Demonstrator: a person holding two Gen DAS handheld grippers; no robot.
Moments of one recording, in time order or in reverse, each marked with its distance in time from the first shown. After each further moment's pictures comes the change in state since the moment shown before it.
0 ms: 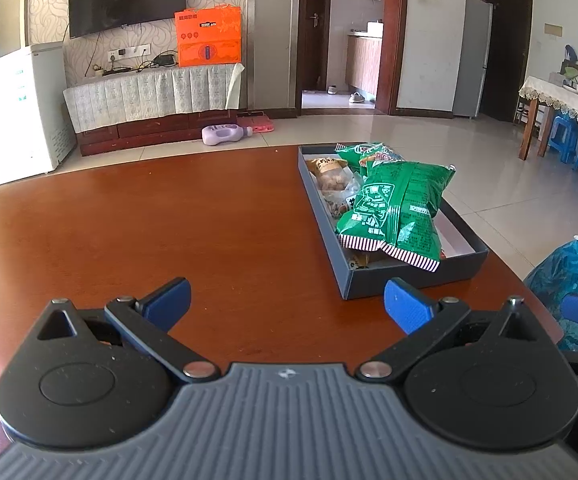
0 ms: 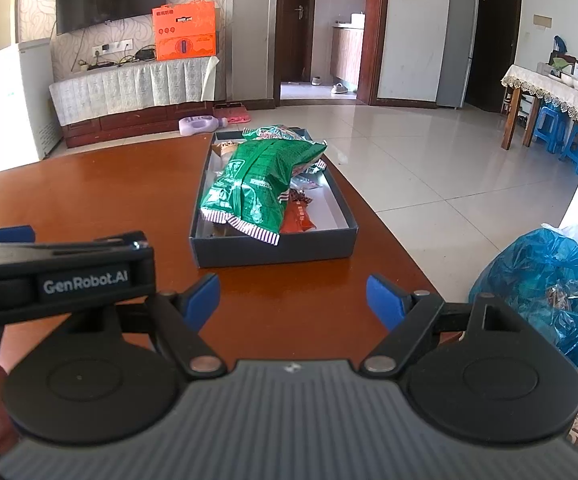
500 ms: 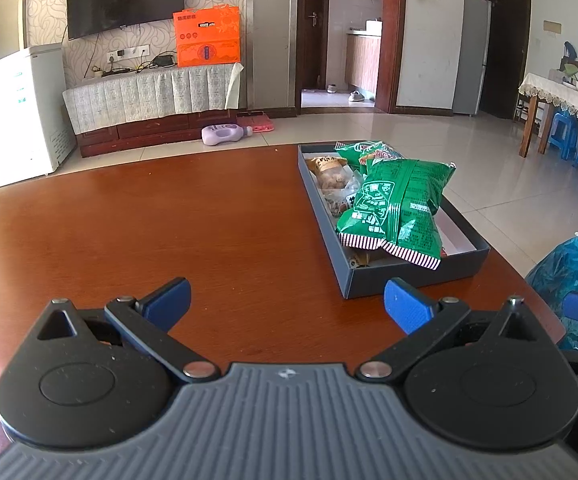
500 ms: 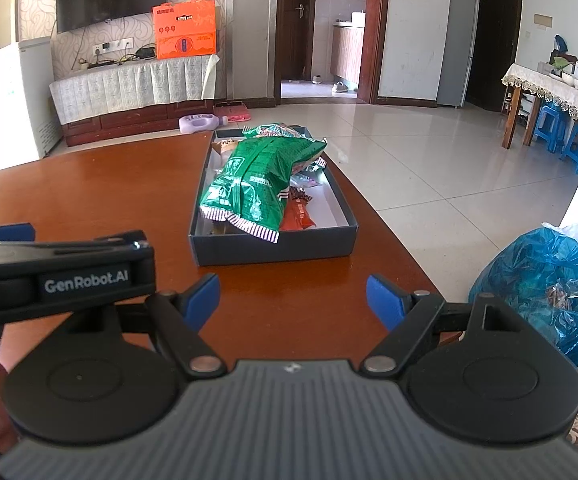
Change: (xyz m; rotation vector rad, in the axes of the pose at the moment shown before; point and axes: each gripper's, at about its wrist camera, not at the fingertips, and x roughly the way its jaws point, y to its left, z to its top) left arm 0.000 0.000 -0.001 0.001 0.000 -0.001; right arm 0.000 0.000 -0.001 0.000 0.001 0.000
